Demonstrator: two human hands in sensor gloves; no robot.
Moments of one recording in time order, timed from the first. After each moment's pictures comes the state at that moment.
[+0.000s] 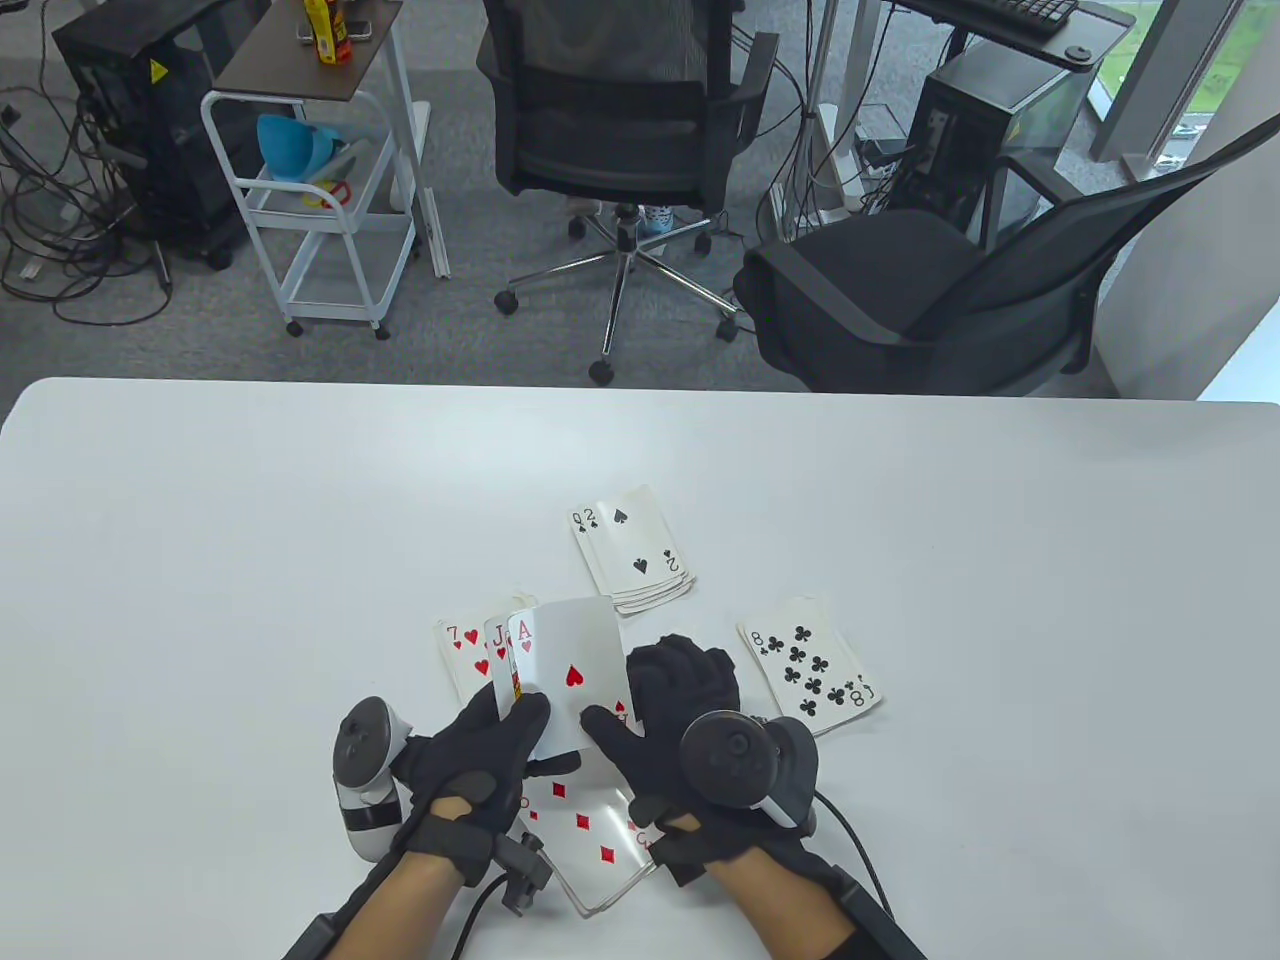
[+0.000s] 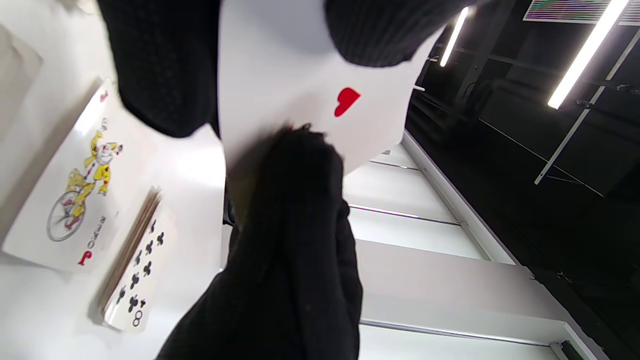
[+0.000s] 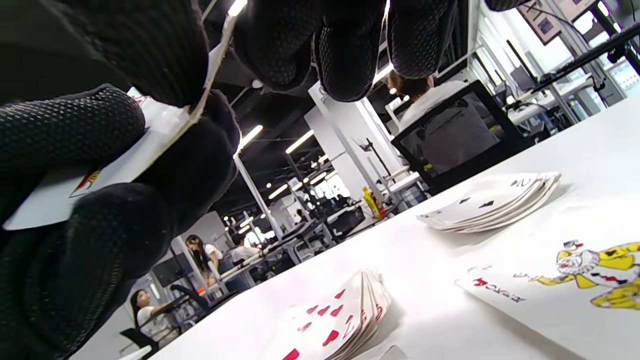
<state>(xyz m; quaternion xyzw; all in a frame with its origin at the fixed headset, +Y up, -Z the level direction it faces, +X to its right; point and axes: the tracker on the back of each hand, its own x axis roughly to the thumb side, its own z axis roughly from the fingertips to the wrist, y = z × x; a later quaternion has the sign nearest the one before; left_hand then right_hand) -0.187 -0.748 -0.259 -0.08 -0.08 0.76 0.64 0.053 -0.700 -0.263 0.18 -0.12 0.92 0.33</state>
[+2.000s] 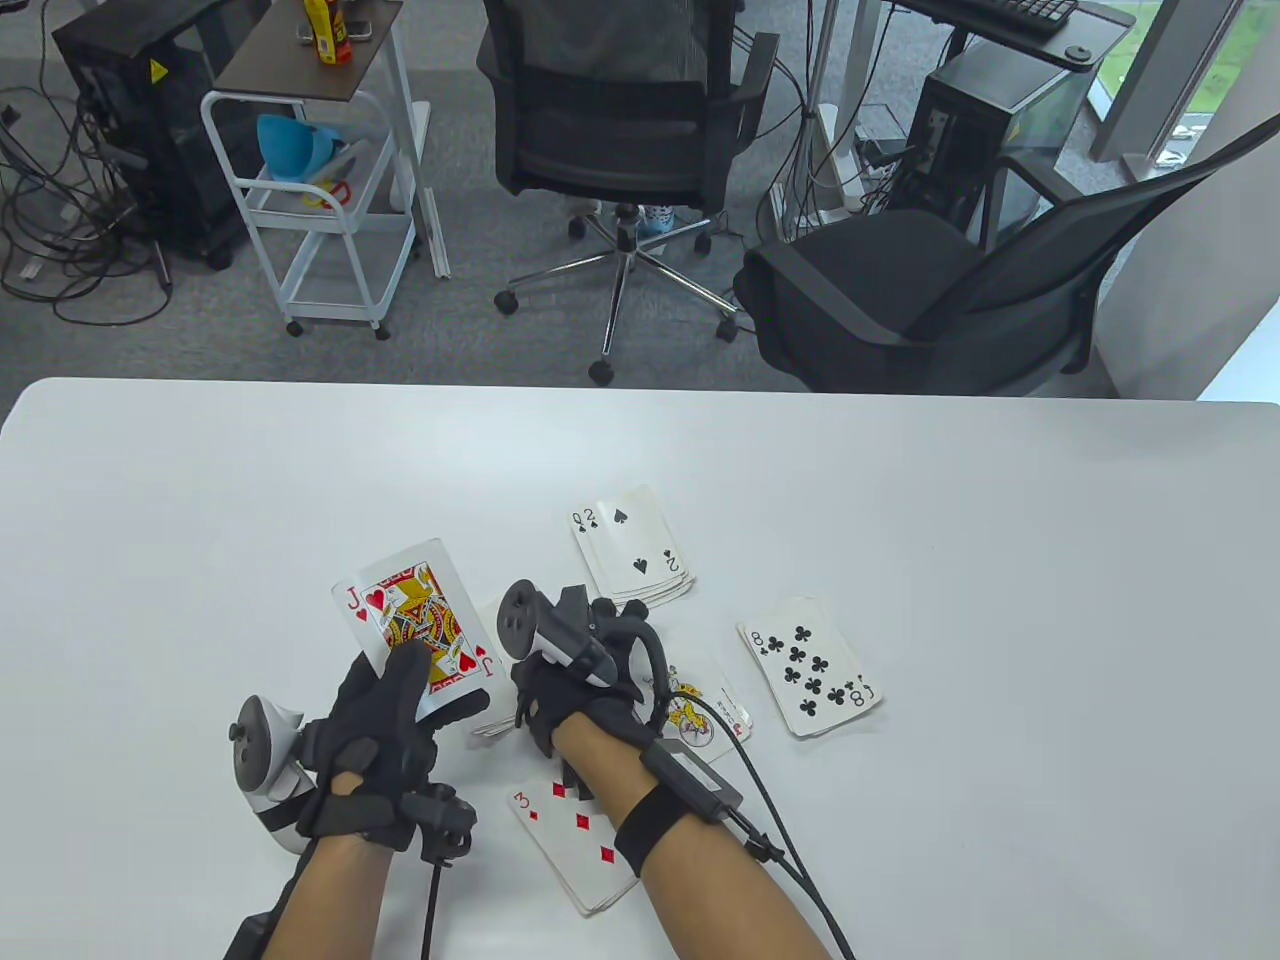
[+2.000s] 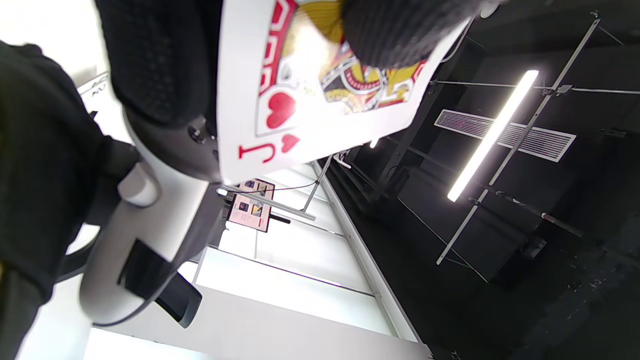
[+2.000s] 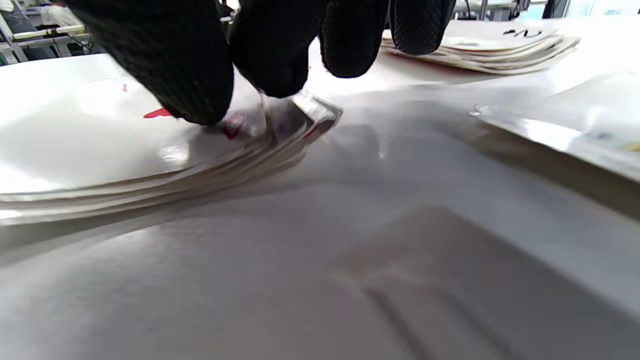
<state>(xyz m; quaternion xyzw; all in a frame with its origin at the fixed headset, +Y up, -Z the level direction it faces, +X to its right) -0.249 -0.715 -0.262 0.04 -0.06 0.83 0.55 -0.069 -0.745 -0.369 0.07 0.12 0.99 0.05</state>
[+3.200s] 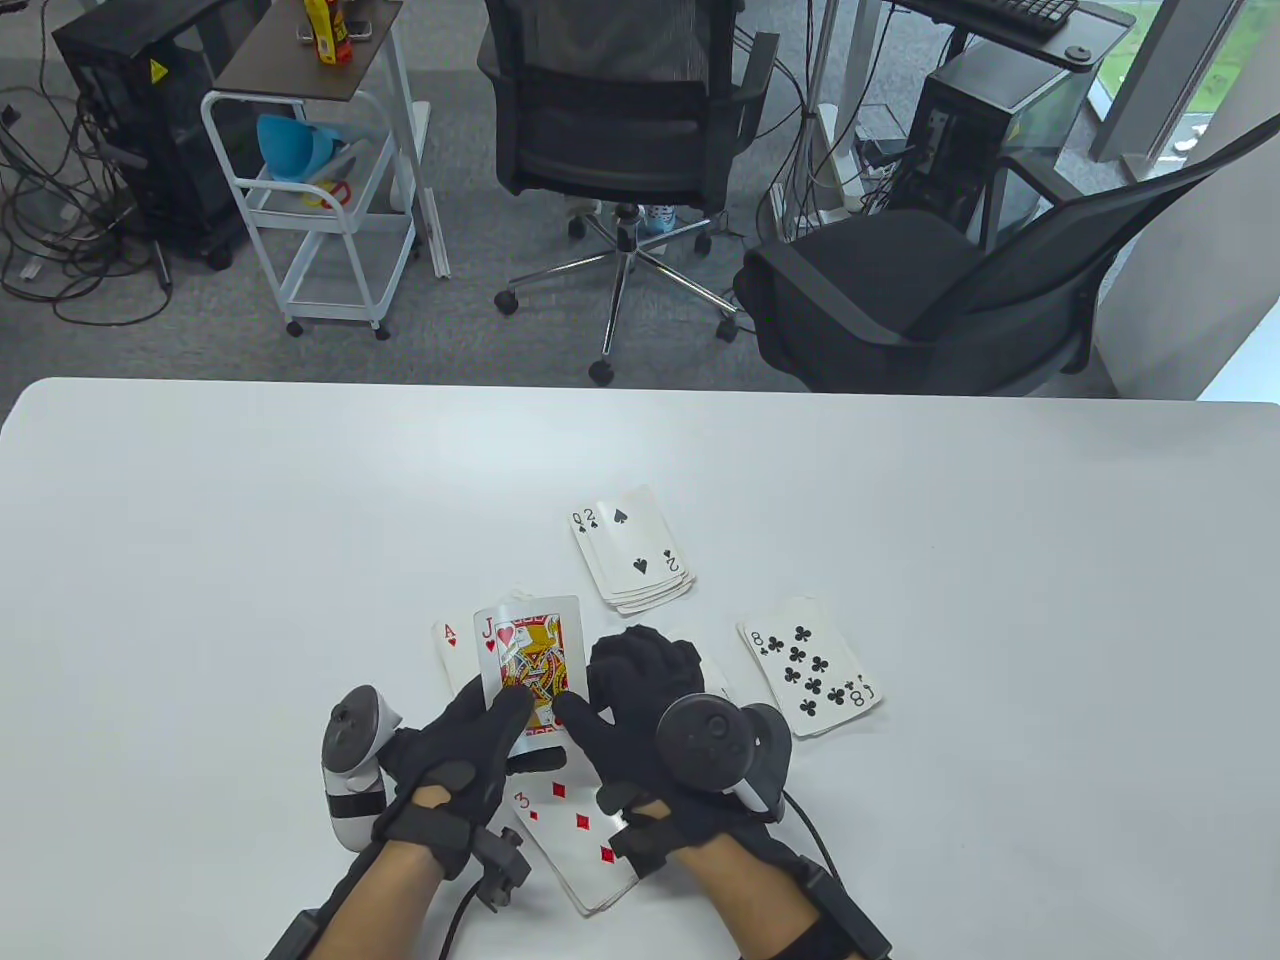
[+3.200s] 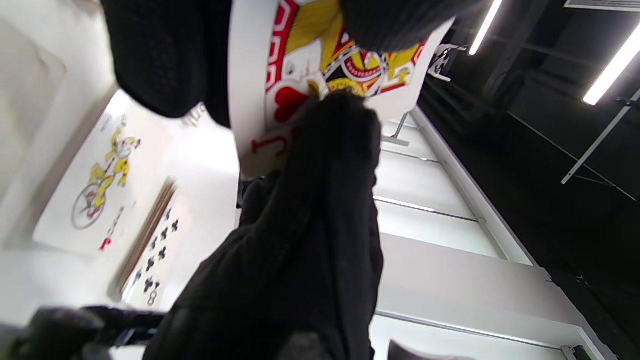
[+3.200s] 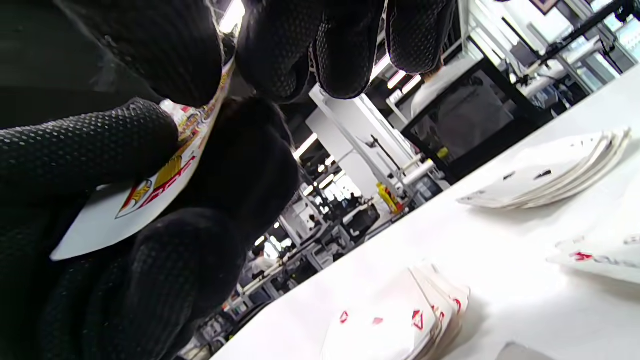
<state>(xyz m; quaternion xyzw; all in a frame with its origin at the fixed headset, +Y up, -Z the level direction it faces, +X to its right) -0.199 -0.752 -0.266 -0.14 -0.08 0.77 0.62 0.030 -0.697 -0.269 0.19 -0.11 0.90 0.38</state>
